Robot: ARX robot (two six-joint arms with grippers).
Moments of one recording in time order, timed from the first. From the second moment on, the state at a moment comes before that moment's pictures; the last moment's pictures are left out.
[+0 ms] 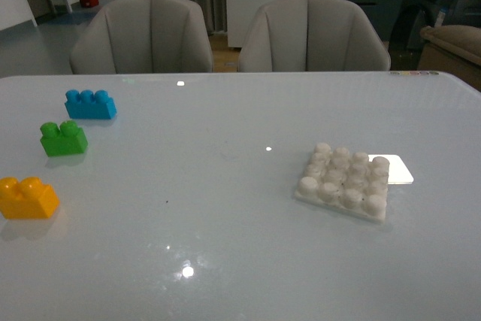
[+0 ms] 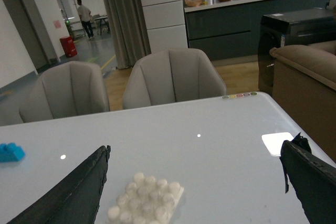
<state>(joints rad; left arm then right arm) 0.00 0.01 0.01 0.00 0.00 -0.01 -0.12 0.63 0.25 0.44 -0.13 0.14</state>
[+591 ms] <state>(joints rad) 0.00 0.01 0.01 0.00 0.00 -0.01 0.02 1.94 1.06 0.21 -0.07 0.05</state>
